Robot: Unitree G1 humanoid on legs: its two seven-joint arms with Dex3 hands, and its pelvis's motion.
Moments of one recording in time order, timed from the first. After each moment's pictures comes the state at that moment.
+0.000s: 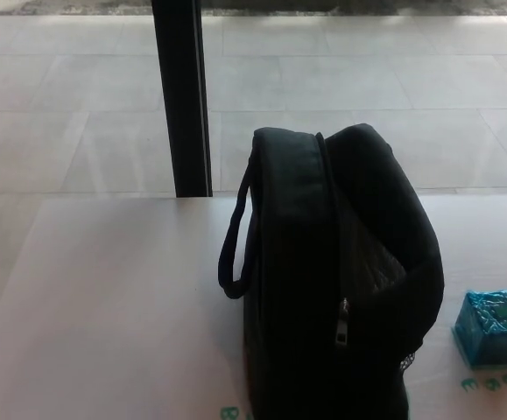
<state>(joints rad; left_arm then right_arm) 0.24 0.52 0.32 0.40 -0.19 0.18 -0.37 0.32 -0.59 -0.47 0.35 0.11 0.03 0.26</state>
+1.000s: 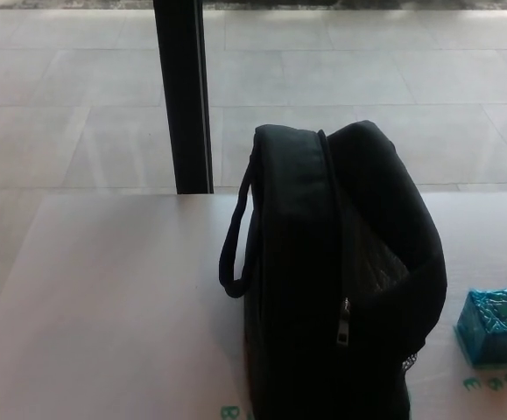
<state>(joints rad) 0.23 0.54 0.37 0.32 -0.34 0.37 -0.53 -0.29 -0.82 -0.45 0.30 0.27 0.19 0.38</state>
